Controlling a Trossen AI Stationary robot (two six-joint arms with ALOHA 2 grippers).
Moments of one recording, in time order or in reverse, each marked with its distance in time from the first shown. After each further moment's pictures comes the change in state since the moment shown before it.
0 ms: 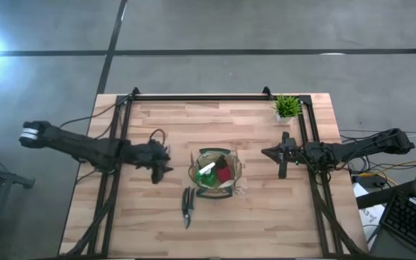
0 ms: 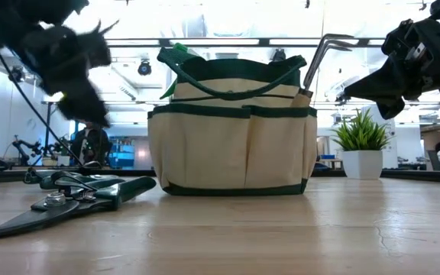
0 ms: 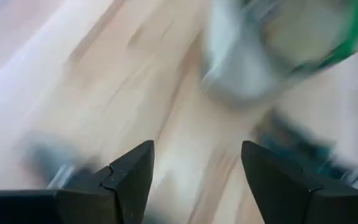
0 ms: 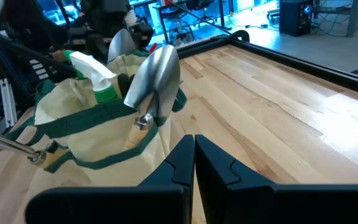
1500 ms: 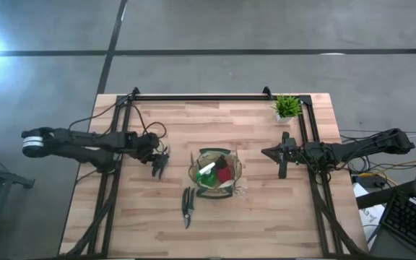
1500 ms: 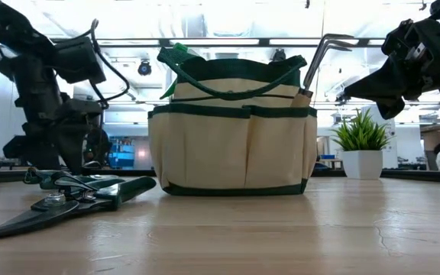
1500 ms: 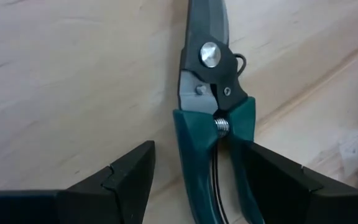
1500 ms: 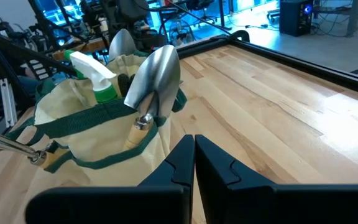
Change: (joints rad) left arm 0.345 0.147 -0.090 -0.154 0.243 -0.414; right arm 0.000 0.000 0.000 0.000 0.000 0.000
